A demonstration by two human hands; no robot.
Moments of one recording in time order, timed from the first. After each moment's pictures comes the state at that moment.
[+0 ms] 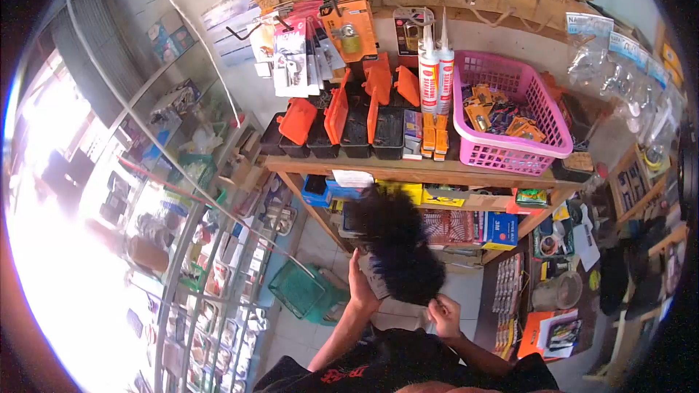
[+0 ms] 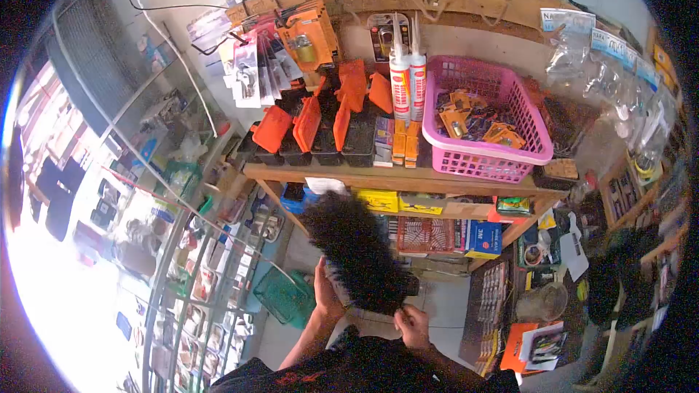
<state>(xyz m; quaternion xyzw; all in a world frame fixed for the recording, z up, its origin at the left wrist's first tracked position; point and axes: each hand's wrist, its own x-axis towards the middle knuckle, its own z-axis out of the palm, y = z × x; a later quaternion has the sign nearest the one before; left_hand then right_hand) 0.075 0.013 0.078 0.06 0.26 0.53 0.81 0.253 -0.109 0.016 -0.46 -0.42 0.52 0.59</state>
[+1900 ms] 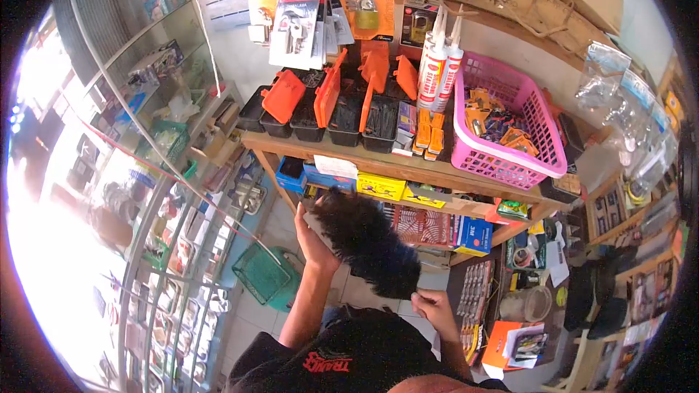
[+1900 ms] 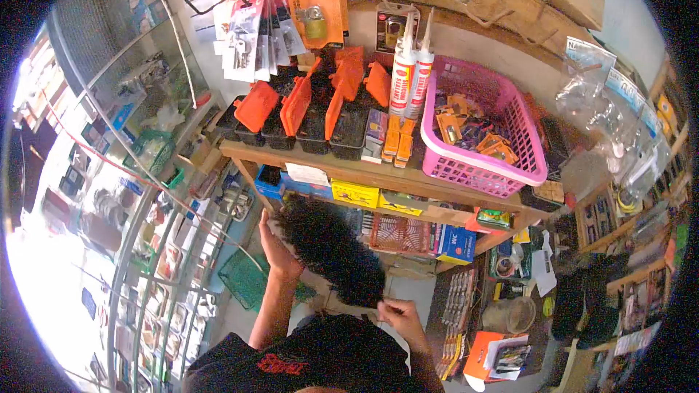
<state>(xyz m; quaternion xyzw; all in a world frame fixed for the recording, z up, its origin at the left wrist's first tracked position) 0.062 0.098 0.125 0.11 0.13 0.65 0.74 0.298 -0.075 0.059 -0.53 -0.44 0.58 0.44</state>
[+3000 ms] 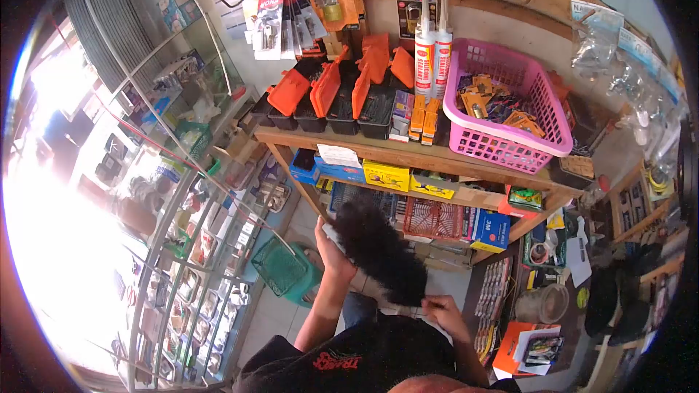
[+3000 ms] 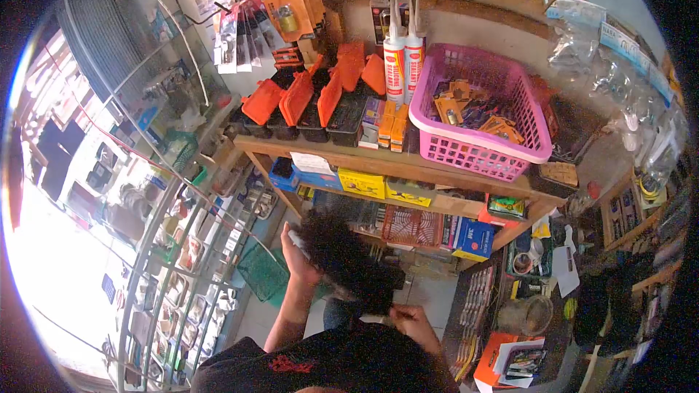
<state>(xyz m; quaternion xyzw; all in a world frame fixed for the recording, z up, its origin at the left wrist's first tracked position) 0.094 0.043 0.060 0.12 0.20 0.63 0.74 0.355 -0.120 -0.005 -0.44 -0.37 0.71 0.40</state>
